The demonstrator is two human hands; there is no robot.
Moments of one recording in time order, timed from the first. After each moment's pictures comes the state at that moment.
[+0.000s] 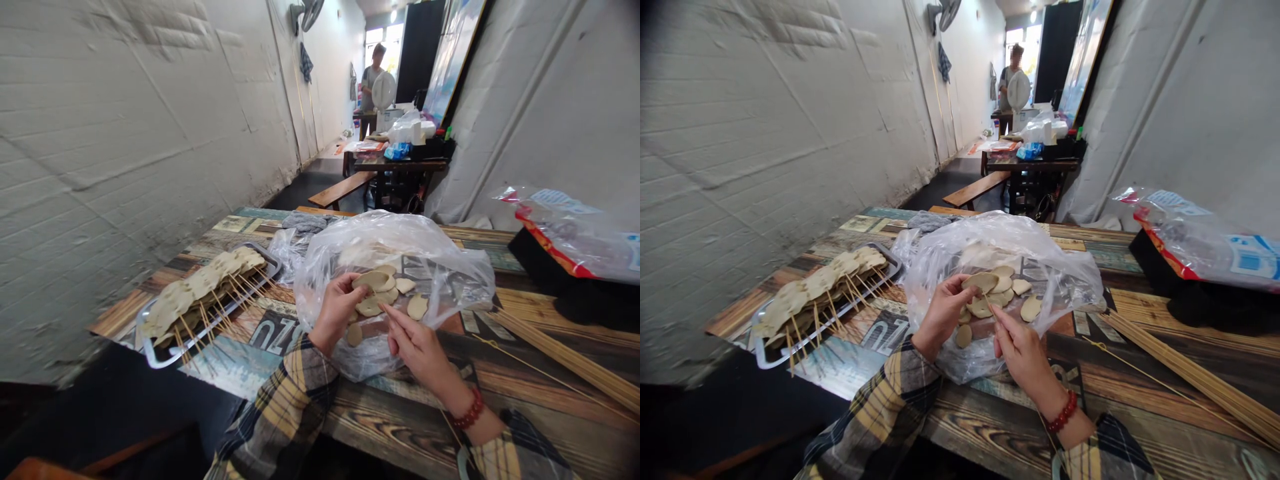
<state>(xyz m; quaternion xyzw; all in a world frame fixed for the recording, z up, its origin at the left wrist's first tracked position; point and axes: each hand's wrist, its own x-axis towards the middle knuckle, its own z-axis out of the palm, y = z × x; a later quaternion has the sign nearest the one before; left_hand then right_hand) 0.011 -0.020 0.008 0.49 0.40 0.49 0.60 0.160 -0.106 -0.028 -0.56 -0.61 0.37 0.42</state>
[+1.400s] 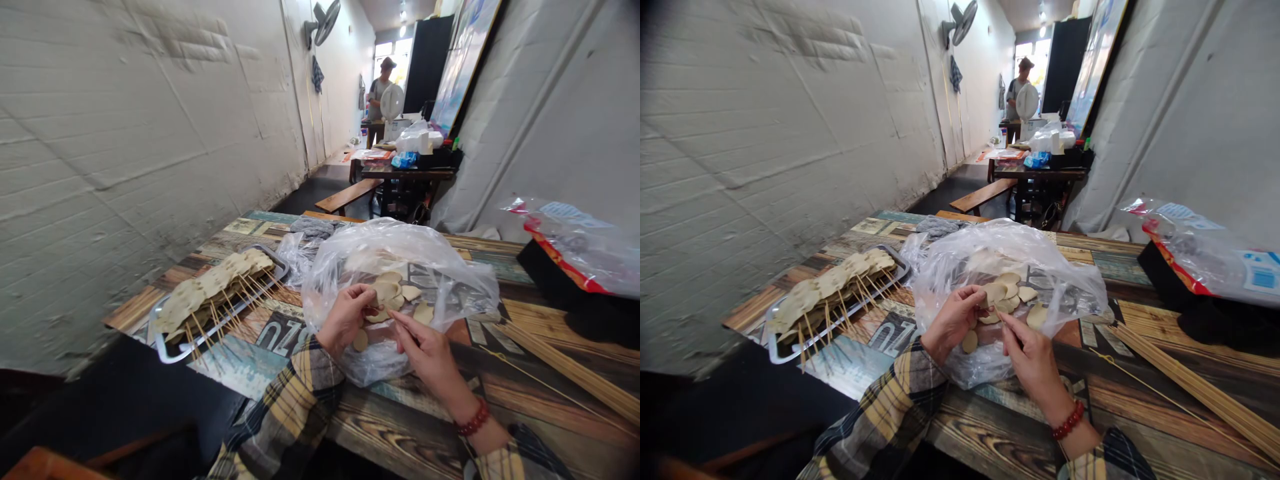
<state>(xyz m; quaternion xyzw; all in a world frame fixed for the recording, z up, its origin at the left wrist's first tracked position) 0.012 -0.021 -0.001 0.37 0.36 0.43 0.74 0.162 -0.104 -0.028 -0.60 -0.62 0.27 0.44</state>
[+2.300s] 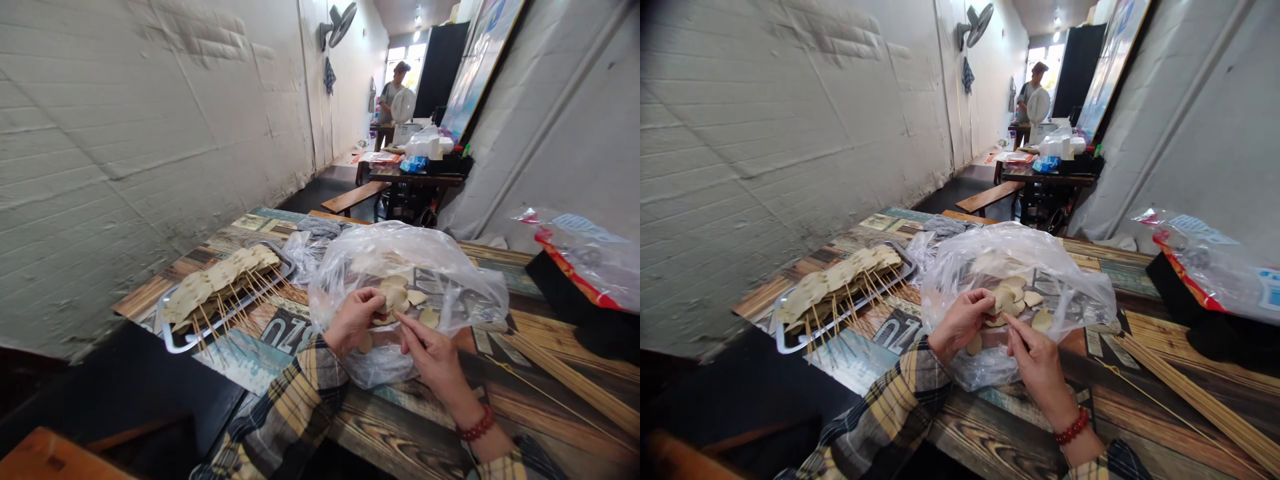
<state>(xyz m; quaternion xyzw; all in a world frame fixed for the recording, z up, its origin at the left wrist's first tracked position) 0.015 -0.023 -0.004 0.39 0.36 0.41 0.74 0.167 -0.100 -0.039 -0.58 -0.62 0.27 0.46</state>
